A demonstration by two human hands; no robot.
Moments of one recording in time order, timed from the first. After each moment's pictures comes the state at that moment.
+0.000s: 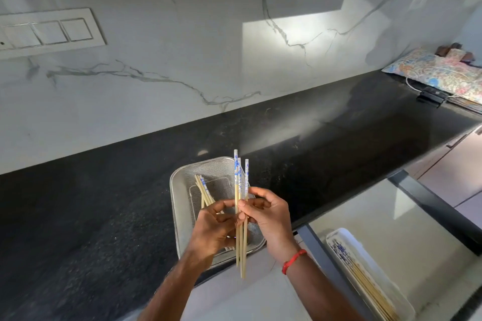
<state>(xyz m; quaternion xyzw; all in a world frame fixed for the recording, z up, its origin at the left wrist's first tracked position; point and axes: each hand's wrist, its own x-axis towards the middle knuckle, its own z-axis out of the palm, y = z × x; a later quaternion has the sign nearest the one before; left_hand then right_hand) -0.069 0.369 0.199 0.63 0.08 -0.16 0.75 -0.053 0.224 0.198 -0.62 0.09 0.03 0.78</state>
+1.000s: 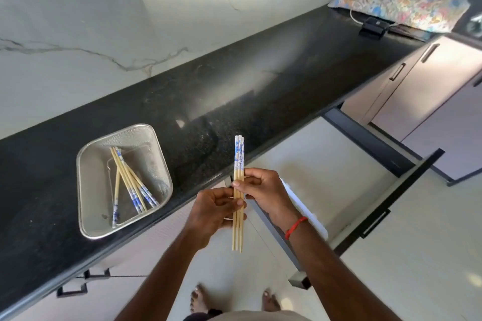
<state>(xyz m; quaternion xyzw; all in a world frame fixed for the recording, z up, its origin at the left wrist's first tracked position) -0.118 0.159 0.177 0.72 0.07 -0.25 0.64 -0.109 0.001 0.171 -0.74 0.06 0.07 0.67</state>
